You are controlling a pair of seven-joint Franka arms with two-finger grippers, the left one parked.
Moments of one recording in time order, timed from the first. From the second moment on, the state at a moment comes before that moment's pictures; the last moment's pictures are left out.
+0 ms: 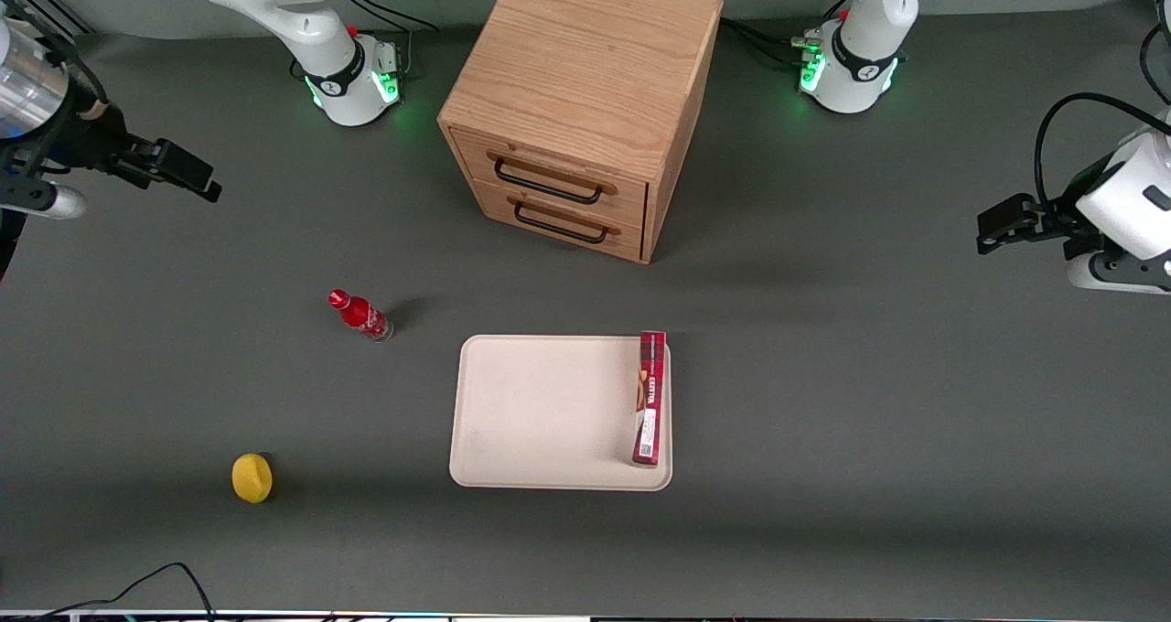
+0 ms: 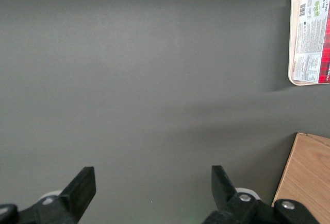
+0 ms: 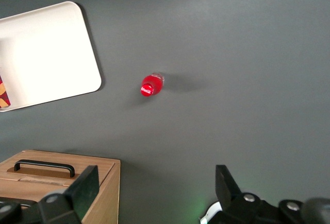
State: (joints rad) arm 0.04 -0.09 0.04 -1.63 0.06 1.47 0.35
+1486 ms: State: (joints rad) arm 0.05 0.13 0.13 -2.22 0.05 2.34 0.41
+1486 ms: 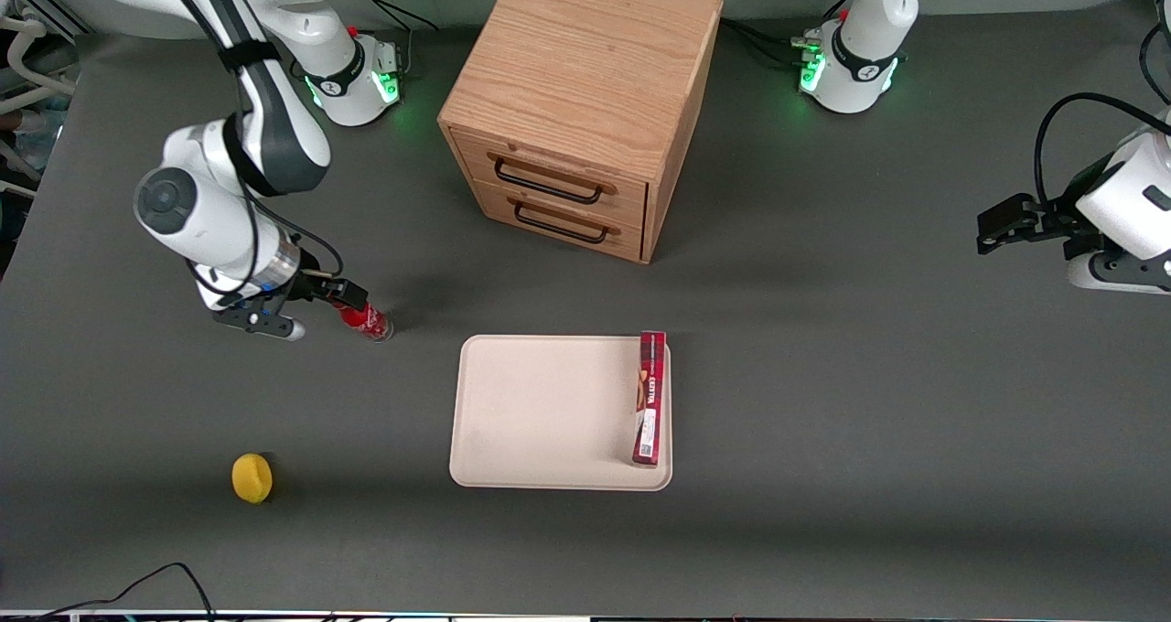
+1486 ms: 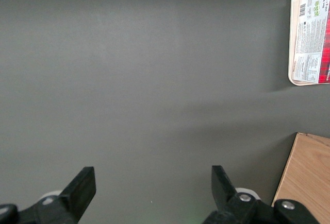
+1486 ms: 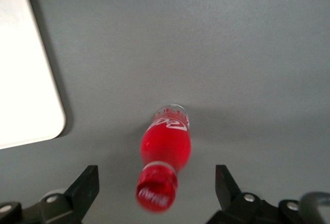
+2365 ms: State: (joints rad) arm 0.05 0.07 0.14 -2.13 0.01 2.14 0.42
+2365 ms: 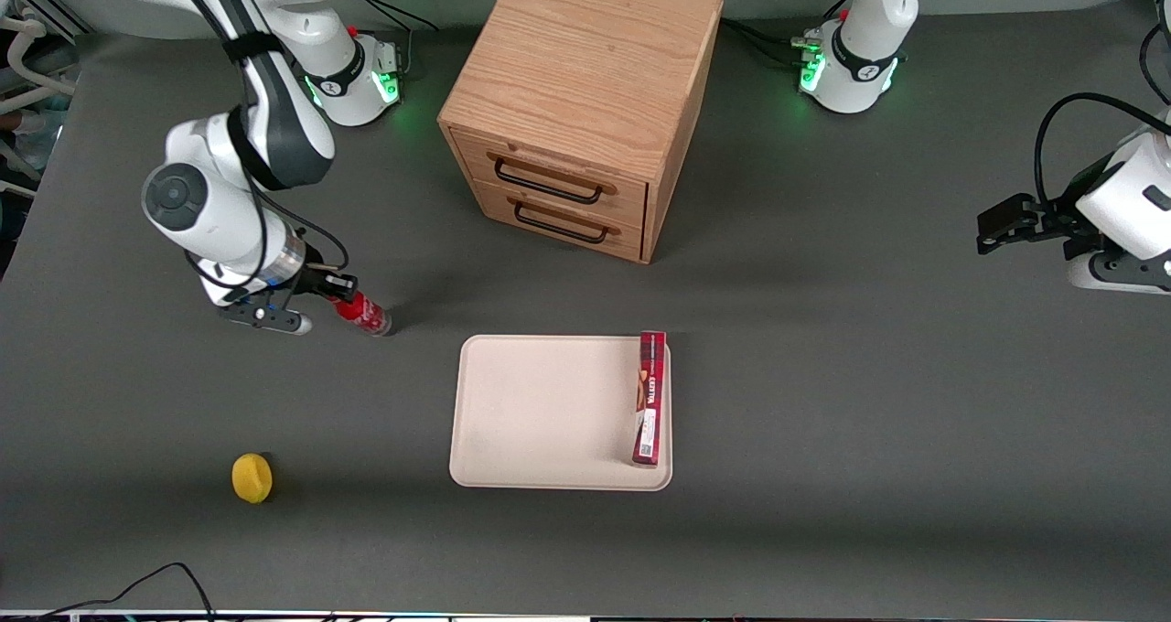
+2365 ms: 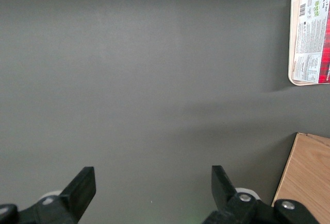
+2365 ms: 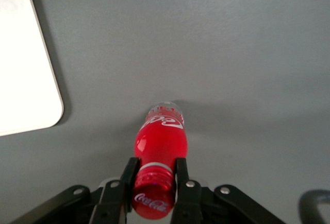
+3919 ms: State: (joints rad) arm 0.17 0.90 0.41 -1.00 -0.31 1.88 1.26
